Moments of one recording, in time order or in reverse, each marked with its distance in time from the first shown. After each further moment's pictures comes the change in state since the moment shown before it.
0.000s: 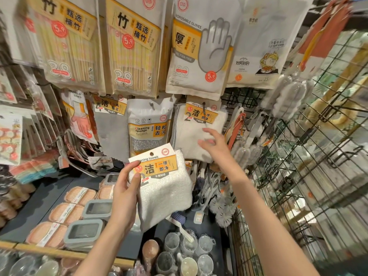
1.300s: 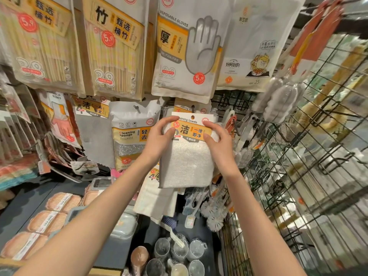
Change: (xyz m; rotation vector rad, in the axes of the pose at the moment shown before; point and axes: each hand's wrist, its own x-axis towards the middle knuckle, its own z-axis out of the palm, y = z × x) left_hand 0.105 0.039 0.128 0.297 -0.334 0.154; right_hand 0.013 0.000 -0.026 0.090 0.246 -0.189
